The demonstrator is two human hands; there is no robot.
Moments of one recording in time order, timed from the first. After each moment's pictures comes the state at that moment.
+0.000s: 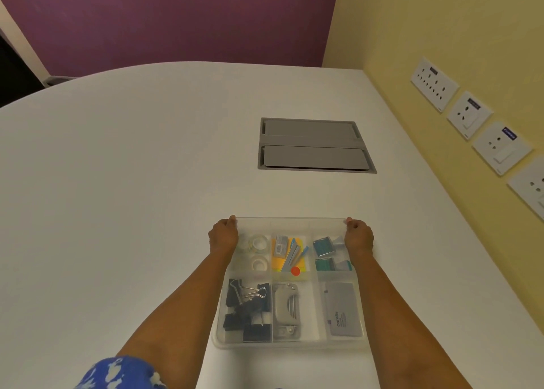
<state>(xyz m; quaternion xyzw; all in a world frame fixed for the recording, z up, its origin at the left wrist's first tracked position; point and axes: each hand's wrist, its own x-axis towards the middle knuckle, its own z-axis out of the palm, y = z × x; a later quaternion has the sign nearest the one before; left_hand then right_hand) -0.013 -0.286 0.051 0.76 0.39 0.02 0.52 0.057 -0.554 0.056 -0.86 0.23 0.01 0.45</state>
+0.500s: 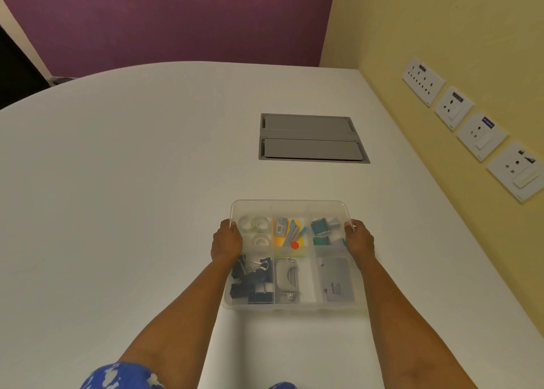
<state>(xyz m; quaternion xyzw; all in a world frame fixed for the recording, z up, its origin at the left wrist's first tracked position) -0.079 -0.304 0.051 0.83 0.33 -0.01 0.45 -0.009 -0.576 0.060 -0.90 0.14 0.05 0.41</state>
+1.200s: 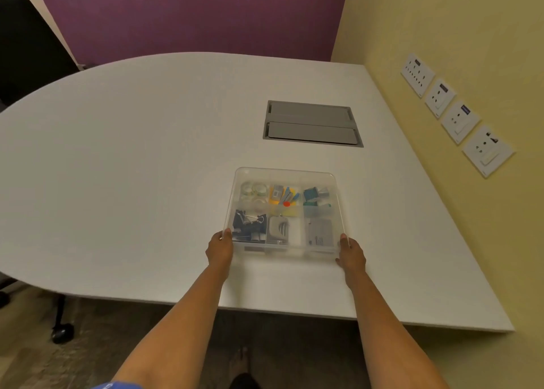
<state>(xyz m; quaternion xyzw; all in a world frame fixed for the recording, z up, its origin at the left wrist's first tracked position) -0.221 -0.352 0.058 0.69 0.43 0.01 0.58 -0.148 -0.614 0.055 -0.79 0.21 0.12 0.56</state>
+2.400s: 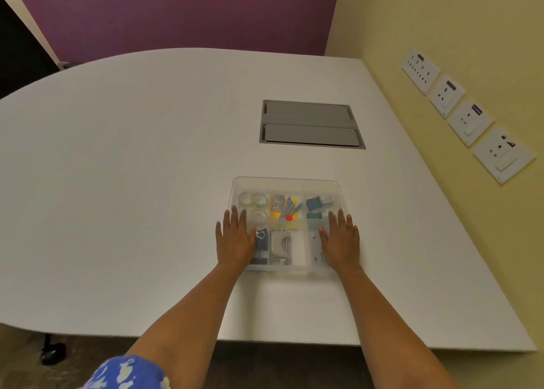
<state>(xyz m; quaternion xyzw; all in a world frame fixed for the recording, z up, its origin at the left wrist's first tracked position) -0.156 -0.348 0.051 0.97 0.18 0.00 0.18 -0.092 -0.573 0.053 -0.99 -0.04 0.03 0.09</state>
